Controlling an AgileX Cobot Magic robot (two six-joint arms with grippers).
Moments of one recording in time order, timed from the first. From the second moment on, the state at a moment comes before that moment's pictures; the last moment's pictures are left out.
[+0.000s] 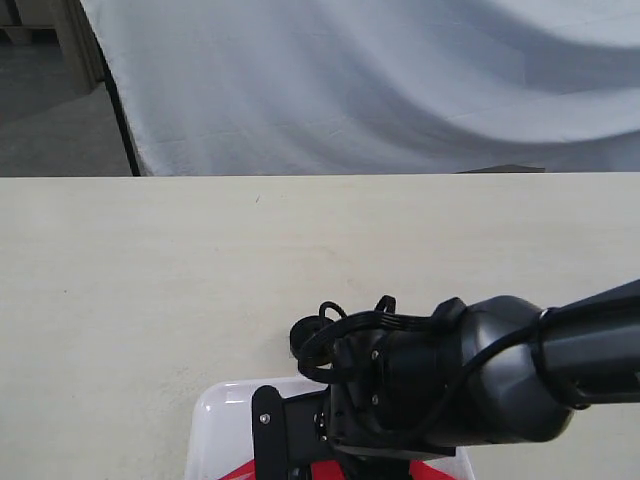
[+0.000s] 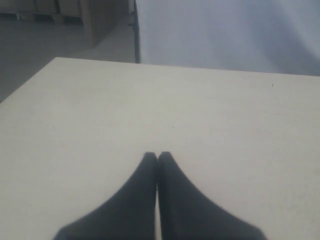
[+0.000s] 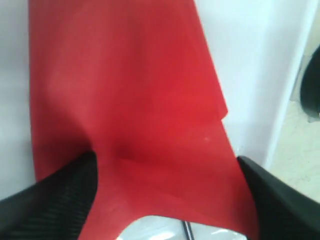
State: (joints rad) left arm 0.08 0.00 0.00 -0.01 0.33 -0.04; right arm 0.99 1.84 -0.90 -0.65 0.59 -0.18
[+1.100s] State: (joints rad) left arm 0.08 0.00 0.00 -0.01 0.33 -0.04; right arm 0.29 1.49 -0.89 -0.43 0.89 0.10
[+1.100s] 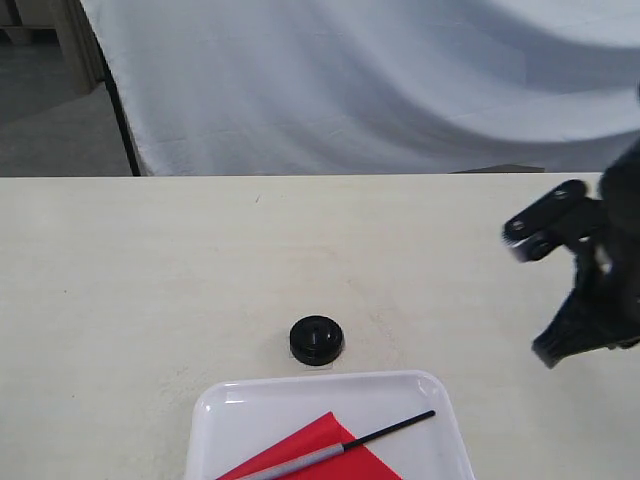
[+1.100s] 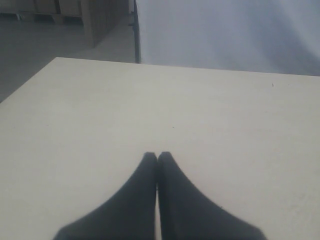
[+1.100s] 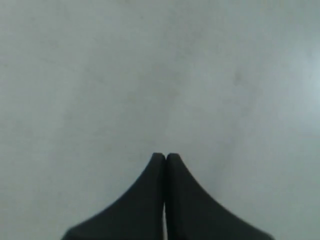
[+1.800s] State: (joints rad) left arm 0.08 0.00 0.00 -0.01 0.33 -0.04; right arm 0.01 0.49 -0.39 0.22 0.10 -0.24
